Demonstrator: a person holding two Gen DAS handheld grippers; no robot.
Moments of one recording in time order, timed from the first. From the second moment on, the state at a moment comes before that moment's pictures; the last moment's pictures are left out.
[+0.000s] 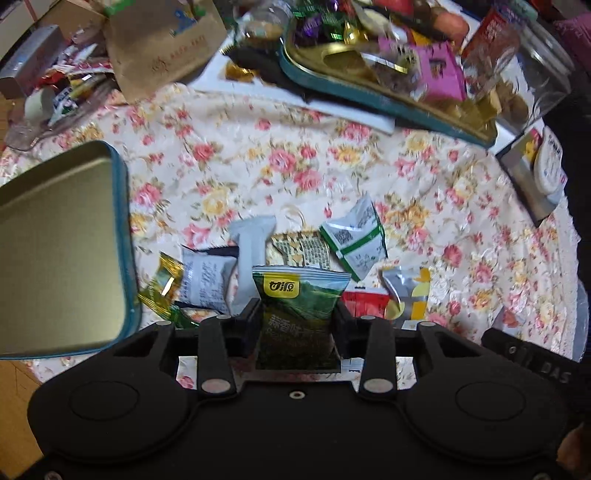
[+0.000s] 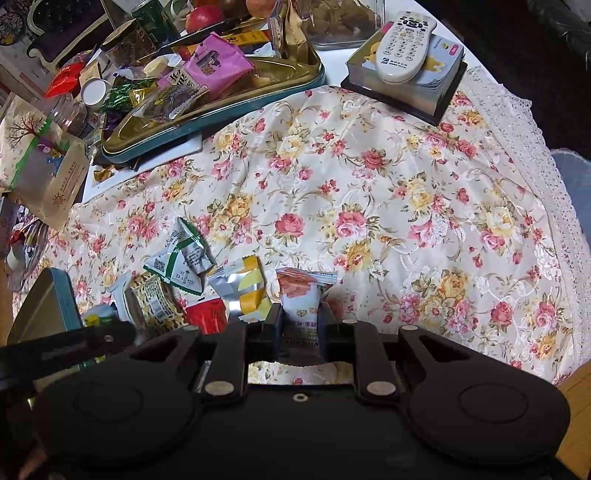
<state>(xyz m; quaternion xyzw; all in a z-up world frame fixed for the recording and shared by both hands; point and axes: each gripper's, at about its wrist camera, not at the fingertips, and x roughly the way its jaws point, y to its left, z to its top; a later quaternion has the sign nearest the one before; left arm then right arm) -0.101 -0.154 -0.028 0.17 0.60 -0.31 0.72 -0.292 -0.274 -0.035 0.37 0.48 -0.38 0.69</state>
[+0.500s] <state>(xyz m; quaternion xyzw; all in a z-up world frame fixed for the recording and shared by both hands) -0.035 -0.082 0.010 0.14 0.56 -0.22 0.79 -0.228 -0.238 -0.029 0.37 0.49 -0.34 0.71</state>
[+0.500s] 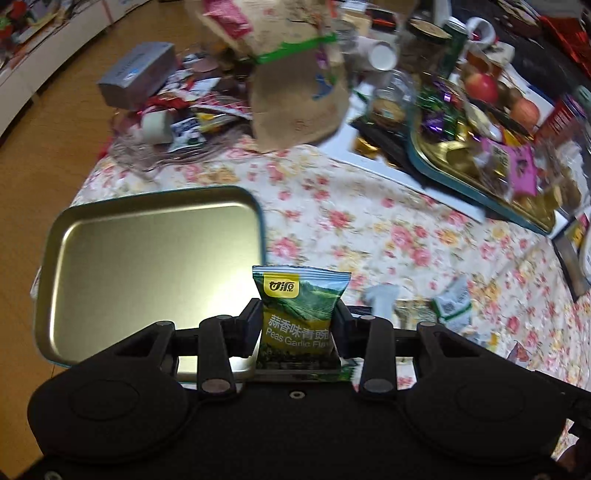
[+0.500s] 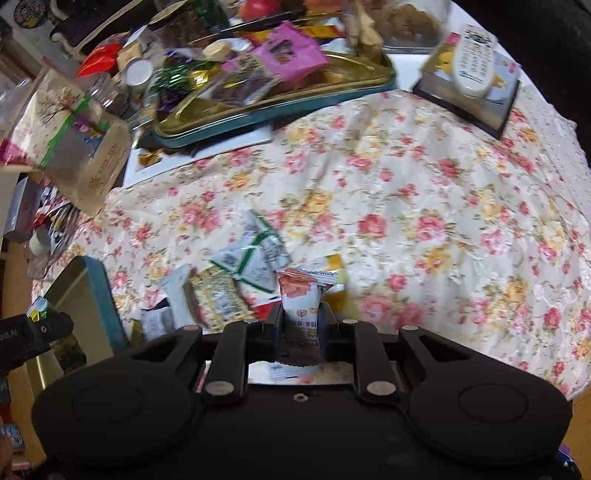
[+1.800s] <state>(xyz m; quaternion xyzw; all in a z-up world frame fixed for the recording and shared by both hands) 0.047 0.049 -0.006 0.11 0.57 -0.09 0.81 -0.059 -0.073 -0.025 0.27 0.52 -0.15 0.80</state>
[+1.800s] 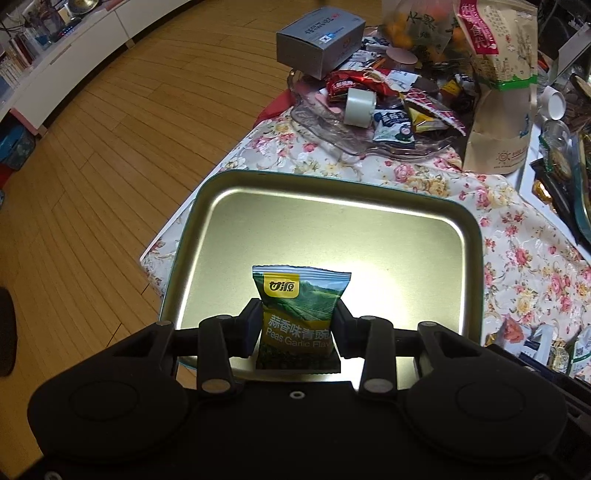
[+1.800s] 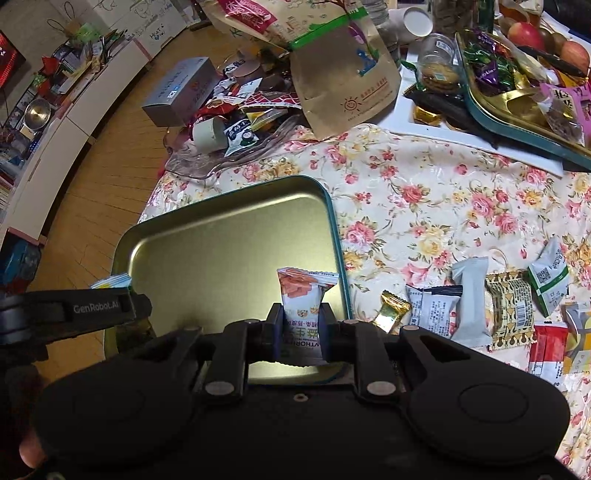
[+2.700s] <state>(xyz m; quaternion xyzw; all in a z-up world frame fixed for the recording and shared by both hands) 0.042 0.045 0.001 0.11 0.56 -0.11 0.82 -0.055 -0.066 -0.018 0.25 0.50 -0.14 0.82</state>
